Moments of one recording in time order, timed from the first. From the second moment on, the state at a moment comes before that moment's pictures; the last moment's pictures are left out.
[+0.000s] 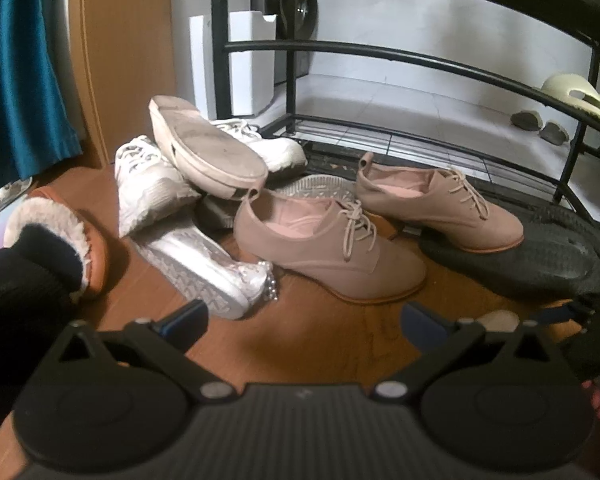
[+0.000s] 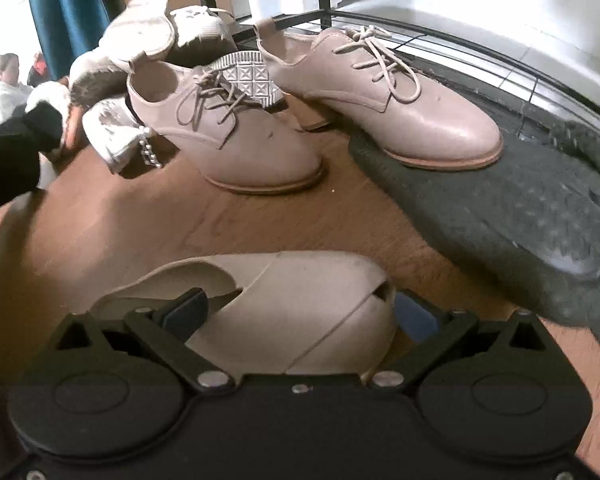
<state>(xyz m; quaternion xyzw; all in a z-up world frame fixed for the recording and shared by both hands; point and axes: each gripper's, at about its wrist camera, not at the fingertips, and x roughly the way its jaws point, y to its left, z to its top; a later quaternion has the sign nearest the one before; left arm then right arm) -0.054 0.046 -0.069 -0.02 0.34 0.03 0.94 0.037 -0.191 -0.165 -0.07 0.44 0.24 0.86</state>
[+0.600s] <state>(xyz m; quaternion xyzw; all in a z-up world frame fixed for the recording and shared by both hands) -0.056 0.051 -0.061 -0.03 0.33 0.04 0.94 0.035 -0.203 -0.164 0.19 0.55 0.03 0.81</state>
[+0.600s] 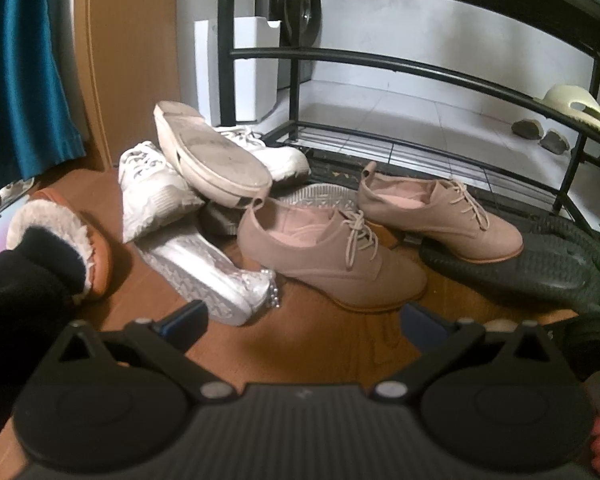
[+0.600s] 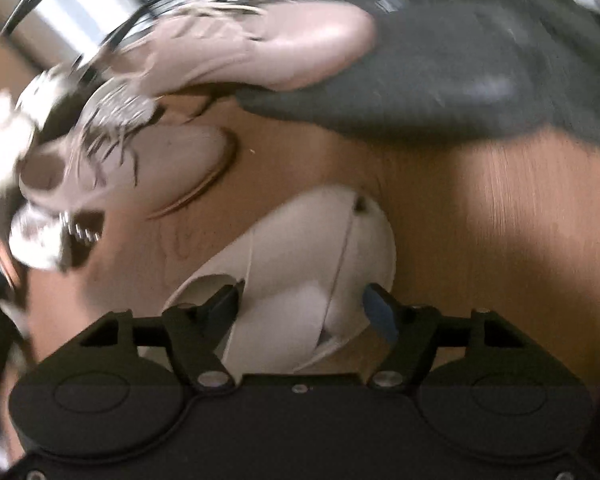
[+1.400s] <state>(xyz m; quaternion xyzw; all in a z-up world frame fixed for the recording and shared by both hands) -0.052 0.053 -0.067 -0.03 0.34 0.04 0.94 0.060 -0.172 -0.164 -0.04 0.52 0.10 0.85</state>
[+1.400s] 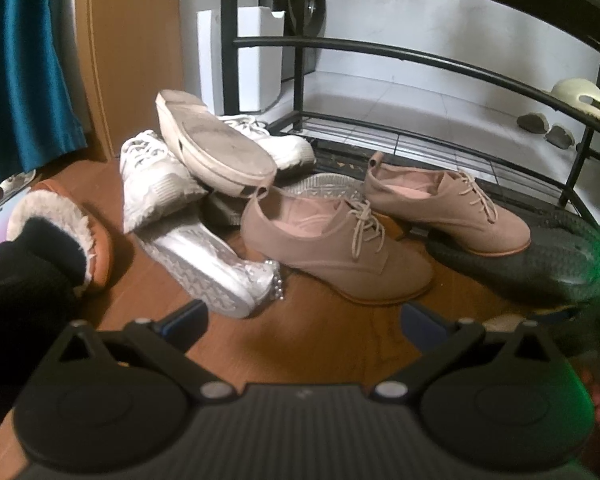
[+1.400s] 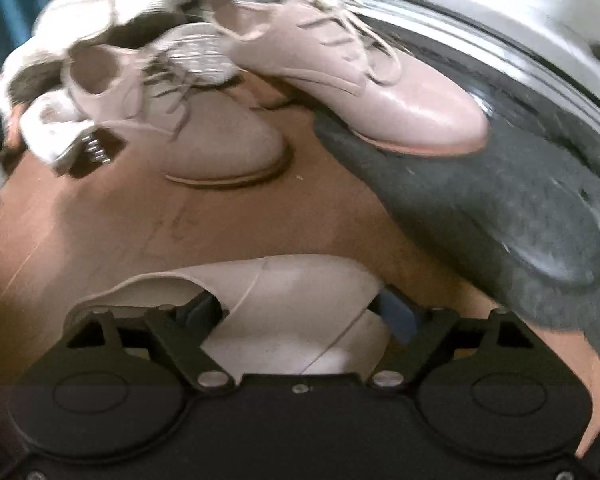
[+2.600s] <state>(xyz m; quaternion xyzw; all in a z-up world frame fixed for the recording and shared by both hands) -0.052 0.061 -0.069 -0.04 0.34 0.05 0.94 0.007 -0.125 -0.171 -0.16 0.46 0.23 0.84</state>
